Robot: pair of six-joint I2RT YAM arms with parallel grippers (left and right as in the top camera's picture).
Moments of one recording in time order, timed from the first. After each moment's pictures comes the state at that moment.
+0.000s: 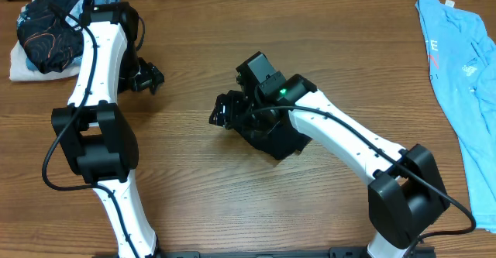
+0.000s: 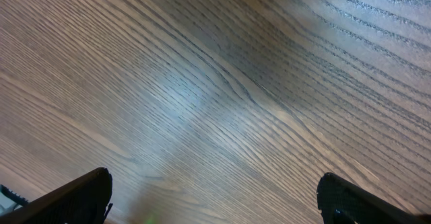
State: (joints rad) left arm 0.07 2.24 2.05 -1.56 -0.15 -0.60; right arm 0.66 1.86 1.45 -0.70 -0.46 0.82
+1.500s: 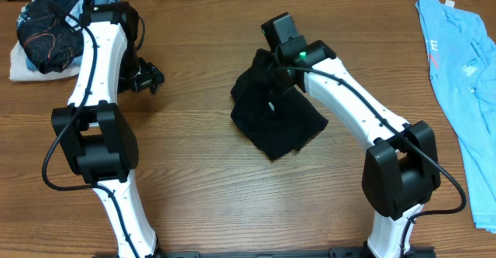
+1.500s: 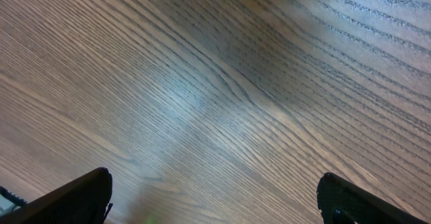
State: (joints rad) left arm 0.07 2.24 2.05 -1.55 -0.15 -0.60; right arm 0.47 2.00 1.67 -0.72 -0.12 0.73
